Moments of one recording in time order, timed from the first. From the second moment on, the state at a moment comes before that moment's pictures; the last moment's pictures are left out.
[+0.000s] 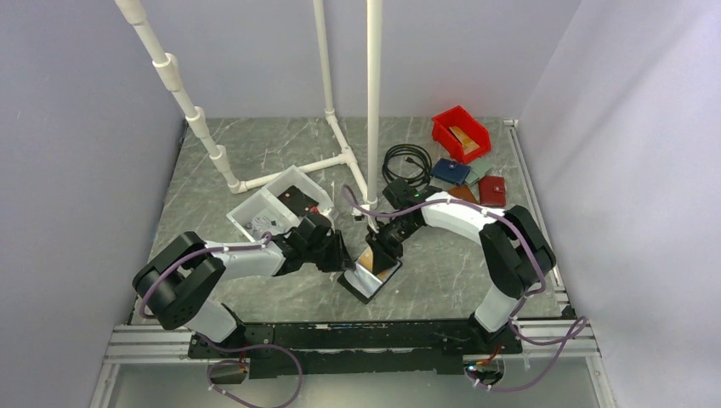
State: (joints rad) left arm -0.79 1.49 0.58 0.12 0.21 -0.91; right arm 0.63 1.70 1.04 -0.73 -0.87 -0.54
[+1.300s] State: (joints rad) left arm -0.79 1.30 0.59 -0.01 0.09 -0.88; right arm 0.56 1.72 1.04 -0.63 -0.60 -0.41
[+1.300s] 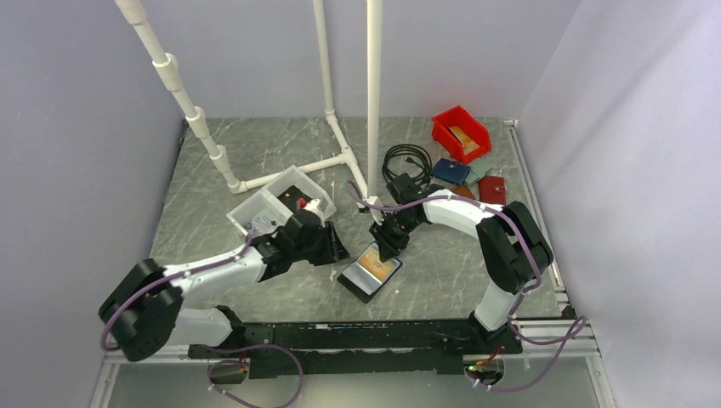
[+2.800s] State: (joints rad) left arm -0.86 1.59 0.54 0.40 0.25 -1.14; right arm 0.58 1.72 1.04 -0.61 -0.56 -0.40
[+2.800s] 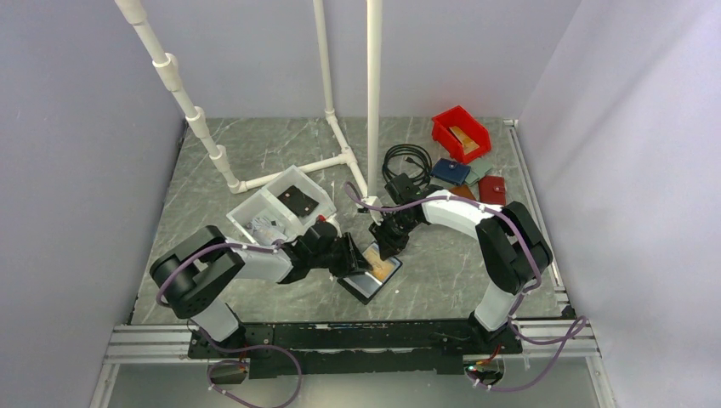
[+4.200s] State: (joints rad) left arm -0.86 1.65 0.52 0.49 0.22 -1.19; right arm 0.53 1.72 1.04 -0.62 -0.65 -0.37
